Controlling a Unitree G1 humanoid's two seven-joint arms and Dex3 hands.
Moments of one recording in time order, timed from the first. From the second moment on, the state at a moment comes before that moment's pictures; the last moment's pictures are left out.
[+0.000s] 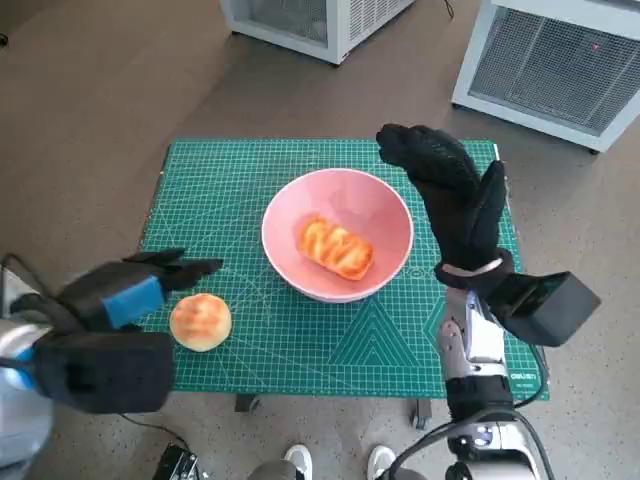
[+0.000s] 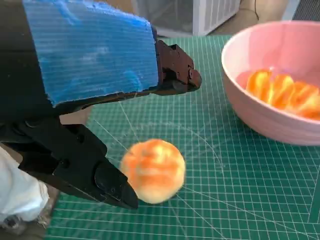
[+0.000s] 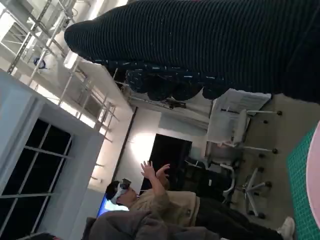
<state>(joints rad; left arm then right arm) -0.18 0.88 -0.05 -0.44 0.44 0.35 -0.79 -0.66 0.00 -0.13 0.57 0.39 -0.64 0.57</state>
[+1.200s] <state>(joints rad) -0.30 0.77 -0.31 -0.01 0.68 0.25 -0.60 -0.65 -0.02 -0.13 0.53 0.35 -0.64 0.53</state>
